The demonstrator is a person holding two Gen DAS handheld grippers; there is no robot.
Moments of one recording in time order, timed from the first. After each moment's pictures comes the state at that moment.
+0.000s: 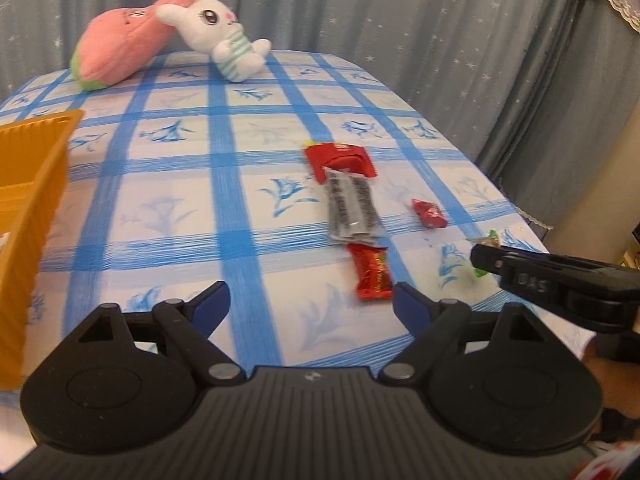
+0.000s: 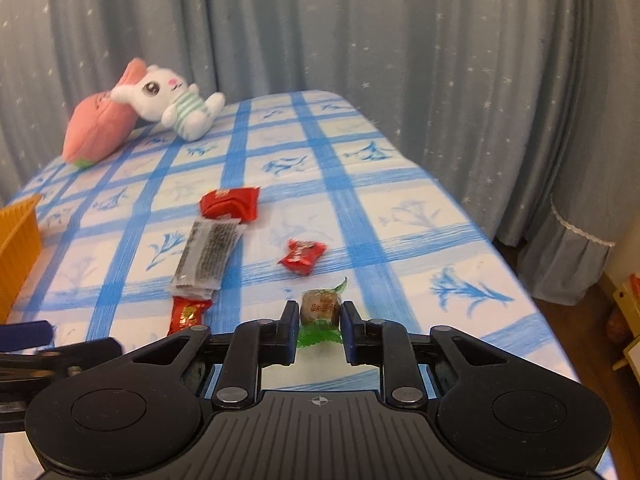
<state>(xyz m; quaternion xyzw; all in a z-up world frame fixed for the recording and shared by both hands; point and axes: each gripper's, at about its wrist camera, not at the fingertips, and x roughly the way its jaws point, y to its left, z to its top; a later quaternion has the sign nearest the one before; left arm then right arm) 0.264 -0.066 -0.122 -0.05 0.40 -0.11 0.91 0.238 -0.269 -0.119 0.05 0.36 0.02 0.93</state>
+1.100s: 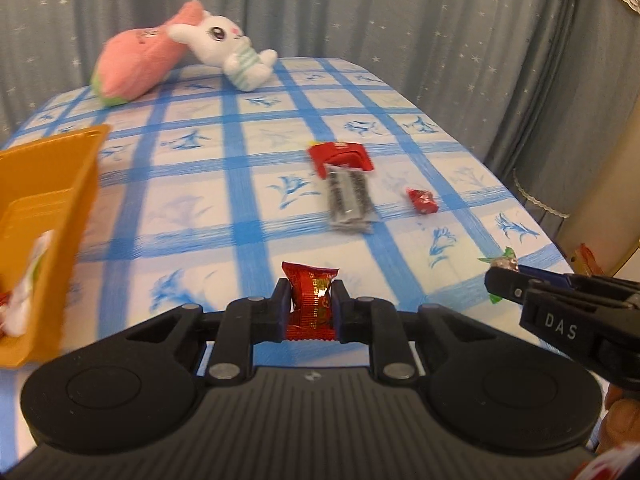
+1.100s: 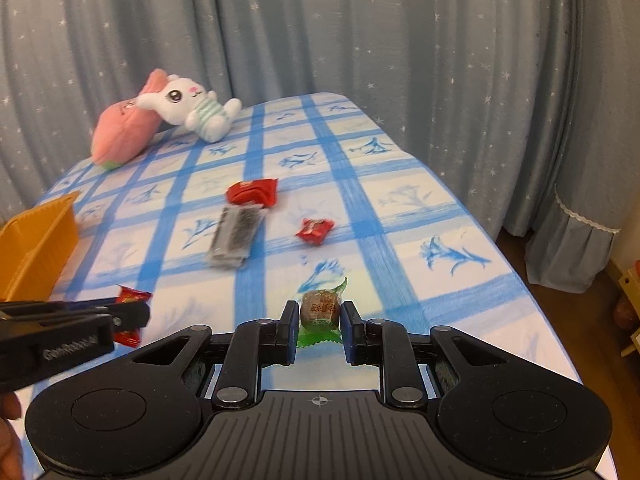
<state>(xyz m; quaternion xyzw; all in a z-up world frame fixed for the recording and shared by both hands) 0.219 -0.069 -0.095 -0.02 0.39 -0.08 0.92 0.181 -0.267 -0.096 0.07 0.36 0.04 0.93</state>
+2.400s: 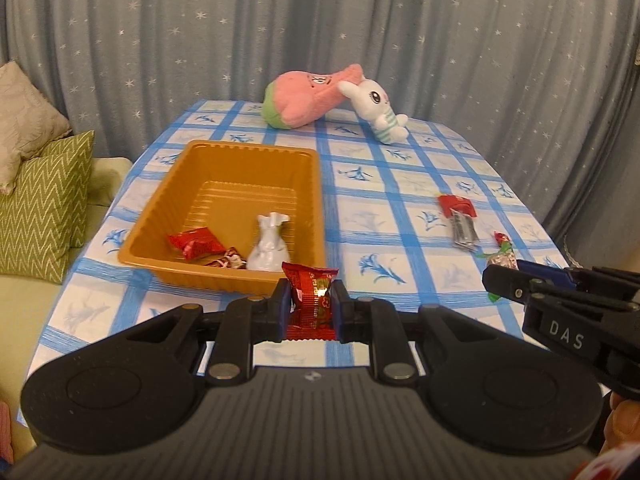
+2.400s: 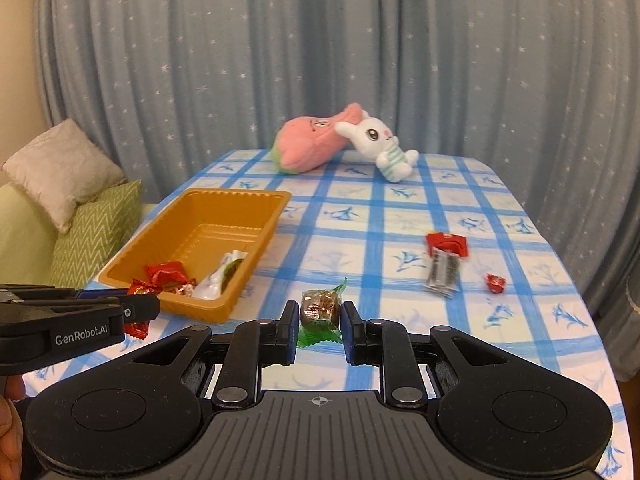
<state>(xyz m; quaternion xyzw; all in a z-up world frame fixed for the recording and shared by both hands) 0.077 0.084 -0.009 -0.07 0.34 0.04 0.94 0.079 -0.111 -0.007 -0.01 0.31 0.20 0.93</state>
